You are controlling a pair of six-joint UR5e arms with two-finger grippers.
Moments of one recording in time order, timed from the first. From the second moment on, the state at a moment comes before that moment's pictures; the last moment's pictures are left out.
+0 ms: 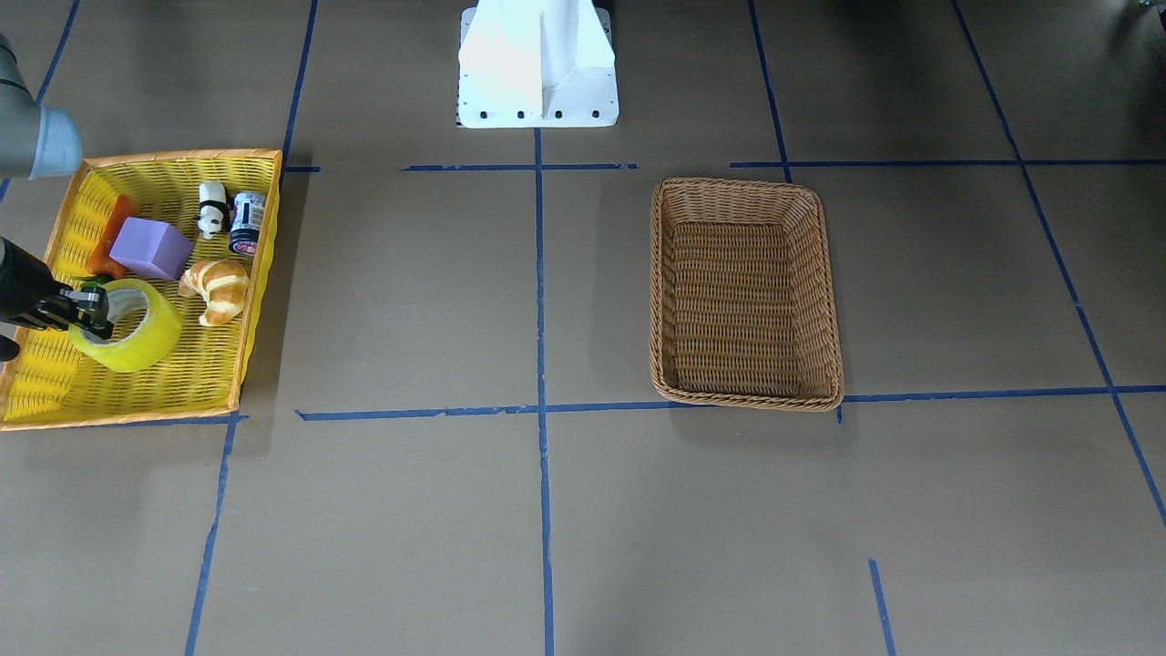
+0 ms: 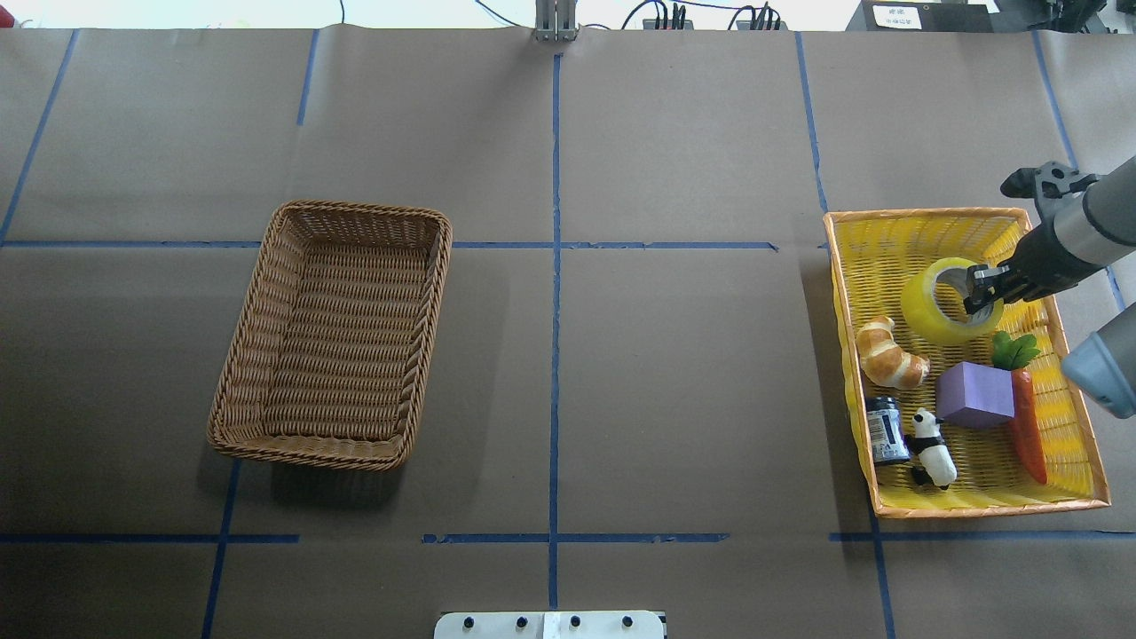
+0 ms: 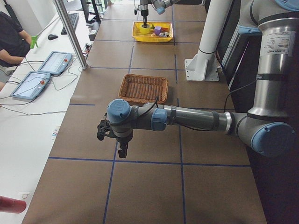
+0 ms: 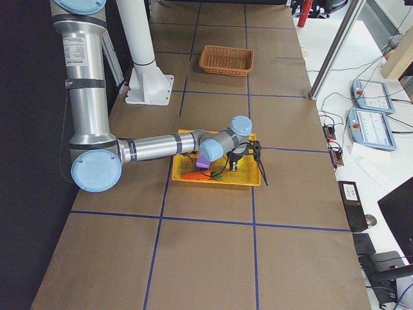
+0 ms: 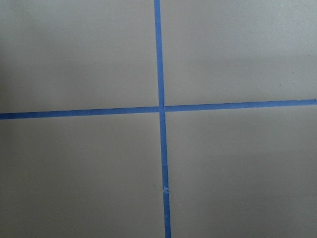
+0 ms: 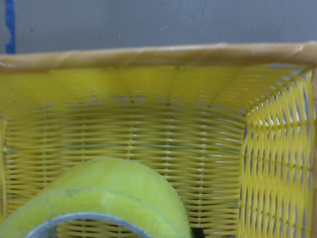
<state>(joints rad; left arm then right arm) -1.60 -1.58 -1.69 -1.51 -2.40 0.02 1.08 -1.51 1.64 -1.19 2.29 0.69</state>
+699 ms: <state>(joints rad) -1.51 -1.58 -1.78 -1.60 -2.40 -0.01 1.06 -1.38 1.78 -1.04 2.34 1.09</state>
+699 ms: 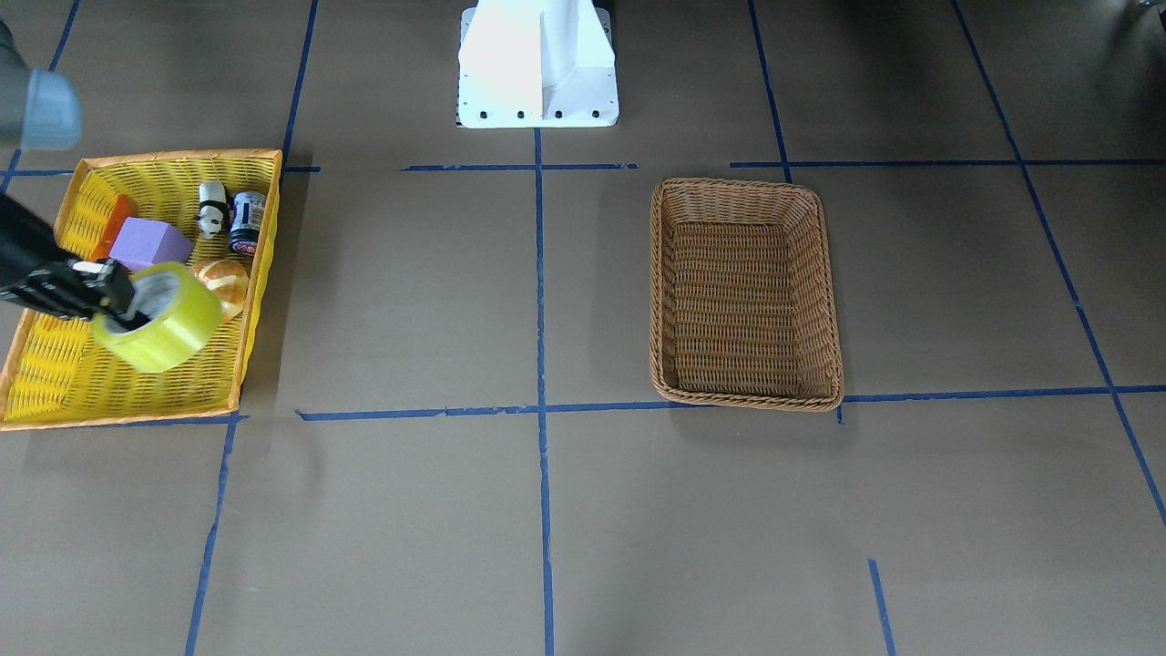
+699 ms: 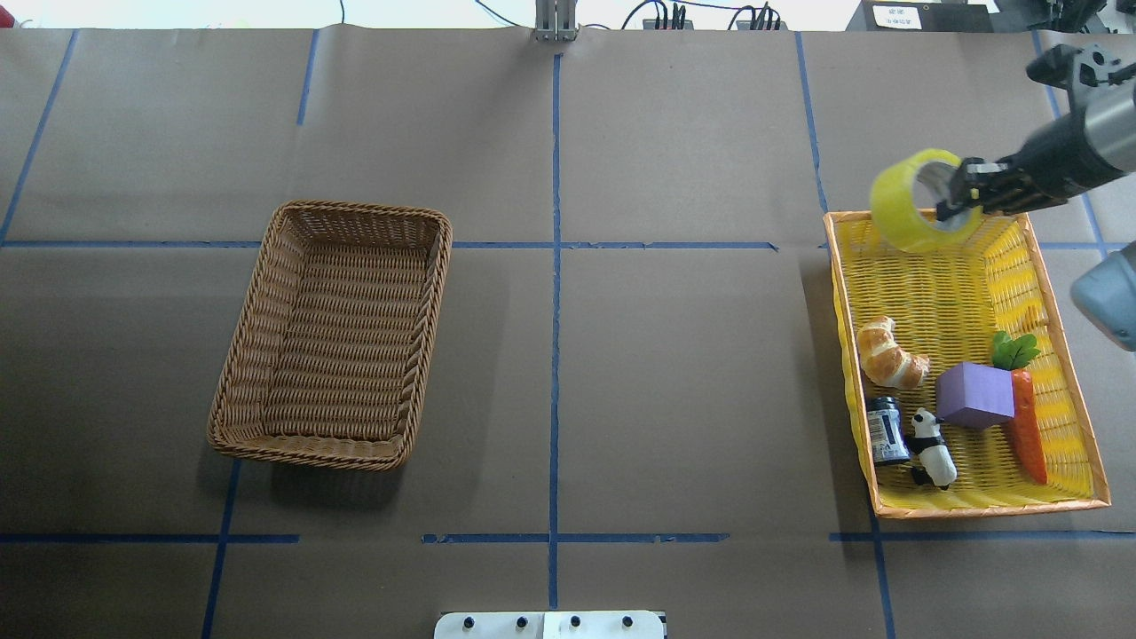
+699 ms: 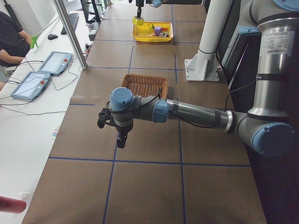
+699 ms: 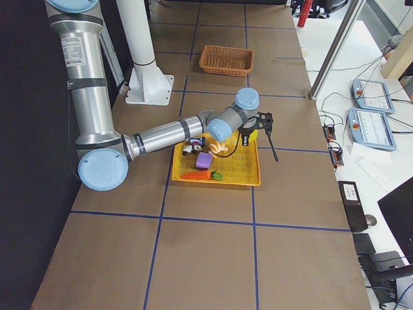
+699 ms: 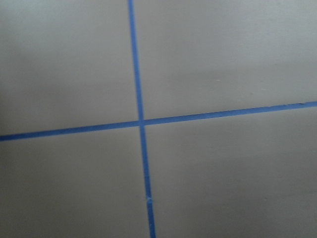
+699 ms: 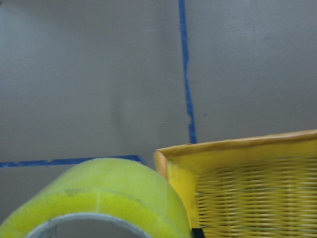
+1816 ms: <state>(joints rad) -0.98 -1.72 -1.78 -2.71 -2.29 -1.62 0.69 -1.35 1.79 -0.28 1.95 1.78</state>
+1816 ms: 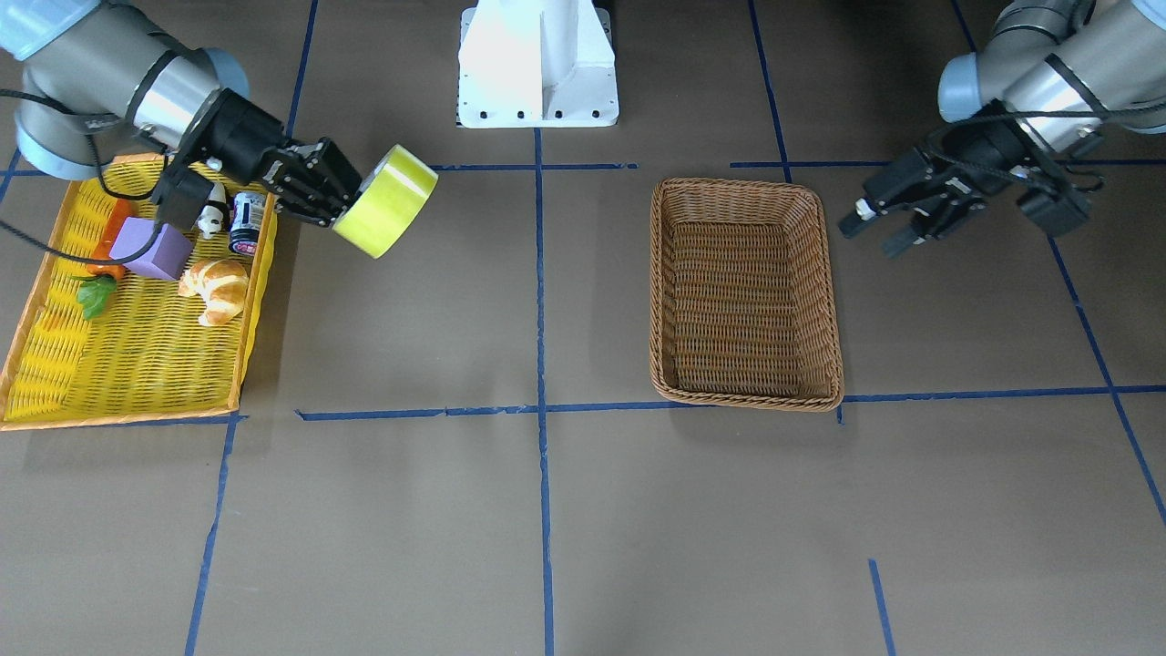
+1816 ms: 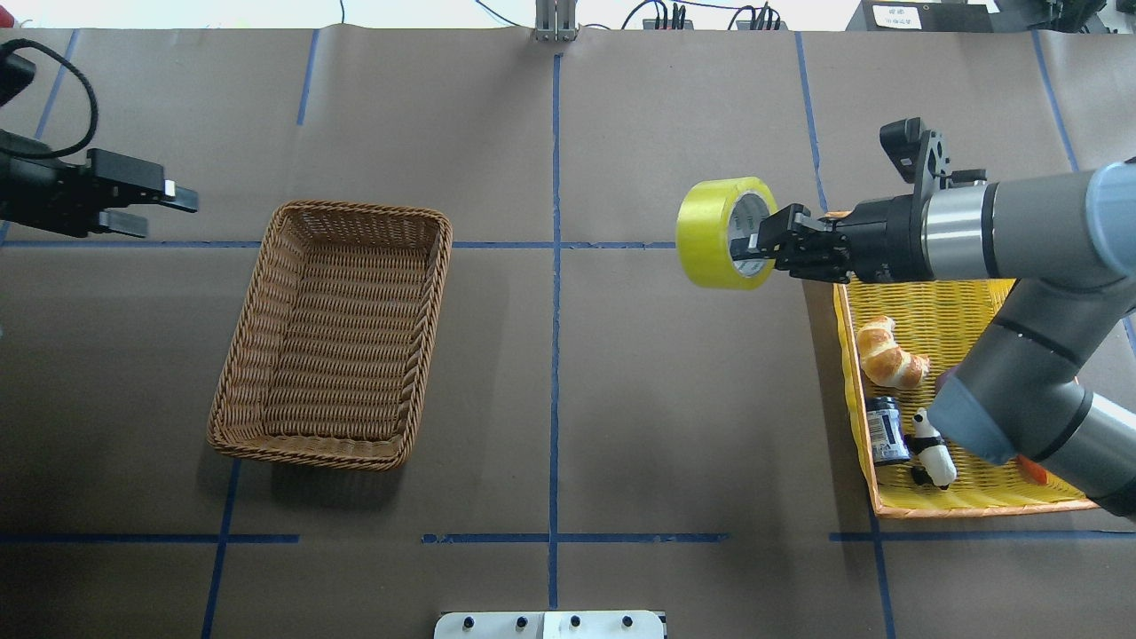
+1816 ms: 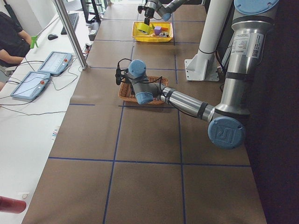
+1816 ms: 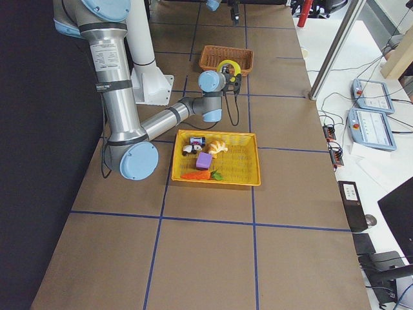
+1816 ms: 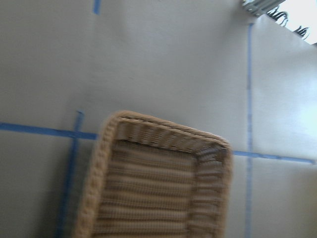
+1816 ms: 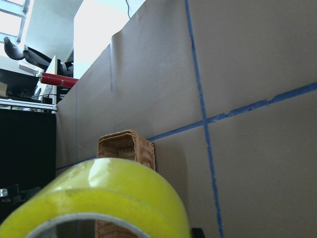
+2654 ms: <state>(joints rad) -0.72 -1.86 -1.87 -3.18 -2.04 -2.34 0.46 -1.24 1.79 -0.02 1.83 1.97</state>
